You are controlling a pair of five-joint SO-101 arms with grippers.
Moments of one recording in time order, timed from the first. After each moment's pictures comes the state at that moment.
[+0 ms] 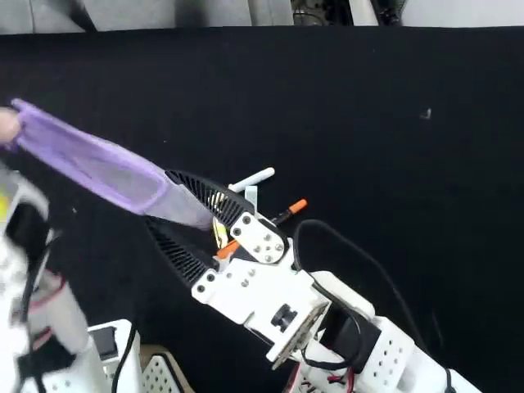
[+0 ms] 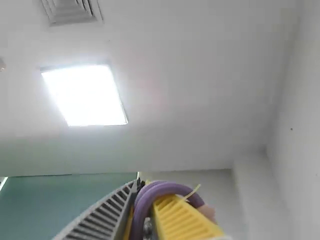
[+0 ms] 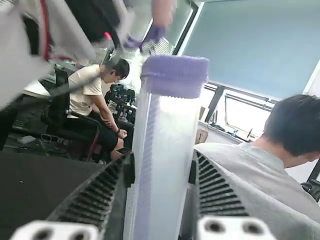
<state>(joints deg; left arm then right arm) -20.1 -82.9 46.5 -21.1 4.4 -55.8 -79.7 65.0 6.6 25.2</state>
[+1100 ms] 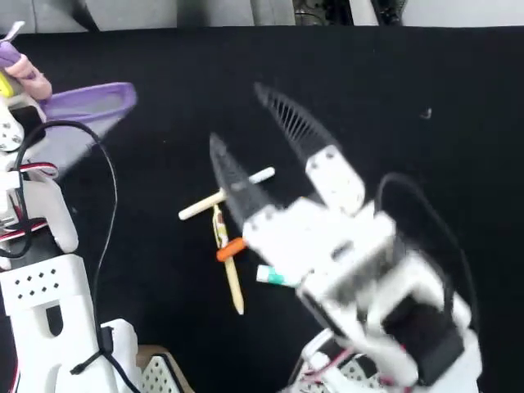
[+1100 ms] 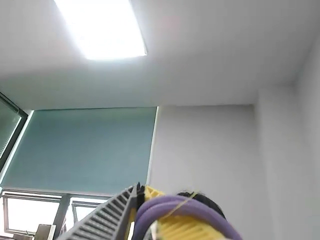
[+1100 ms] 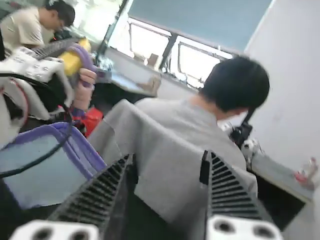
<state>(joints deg) -24.4 -53.1 47.6 -35.2 7.3 -38.7 -63.9 21.5 43.8 23.2</state>
